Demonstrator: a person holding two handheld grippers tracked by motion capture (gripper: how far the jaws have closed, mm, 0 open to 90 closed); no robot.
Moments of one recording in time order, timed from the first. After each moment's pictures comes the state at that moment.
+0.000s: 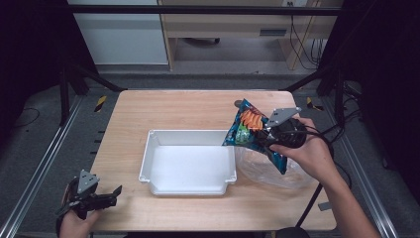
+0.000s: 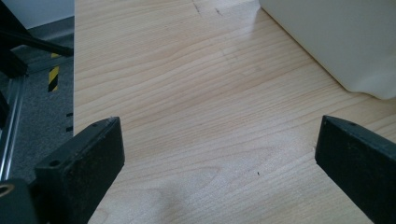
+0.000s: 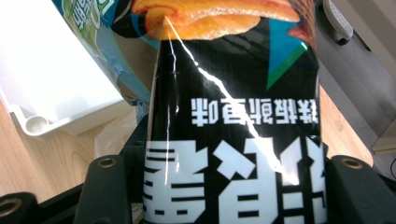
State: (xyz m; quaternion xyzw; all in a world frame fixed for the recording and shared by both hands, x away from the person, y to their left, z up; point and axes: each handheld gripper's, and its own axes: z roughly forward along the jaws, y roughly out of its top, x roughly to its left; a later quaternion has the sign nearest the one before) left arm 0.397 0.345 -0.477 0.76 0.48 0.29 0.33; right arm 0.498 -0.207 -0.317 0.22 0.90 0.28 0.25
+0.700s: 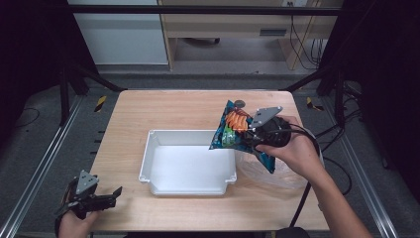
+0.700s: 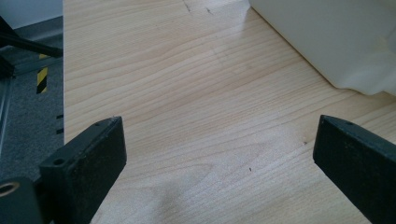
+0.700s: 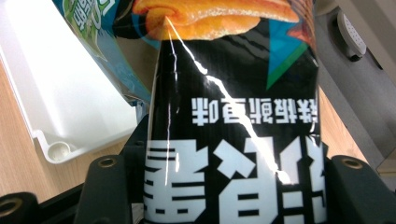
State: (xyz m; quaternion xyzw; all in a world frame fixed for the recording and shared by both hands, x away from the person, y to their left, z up) left arm 0.395 0.347 -0.477 0.76 0.48 0.27 0.34; right arm 0.502 -0.171 -0.314 0.18 0.91 0.27 0.25
